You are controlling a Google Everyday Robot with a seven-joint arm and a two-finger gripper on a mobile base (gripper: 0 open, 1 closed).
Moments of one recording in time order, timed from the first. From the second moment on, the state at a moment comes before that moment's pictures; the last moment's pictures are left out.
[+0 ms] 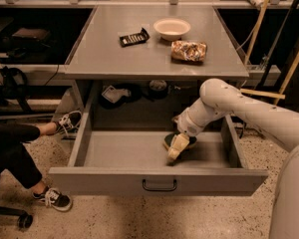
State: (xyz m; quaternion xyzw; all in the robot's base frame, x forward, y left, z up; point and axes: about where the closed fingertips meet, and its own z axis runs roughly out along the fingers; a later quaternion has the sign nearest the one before) arm 0.620 -0.090 0.588 -0.61 0.74 0.20 0.18
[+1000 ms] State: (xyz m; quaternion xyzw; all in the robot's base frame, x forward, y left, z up) arm 0.620 -0.090 0.597 -0.61 0.74 0.20 0.18
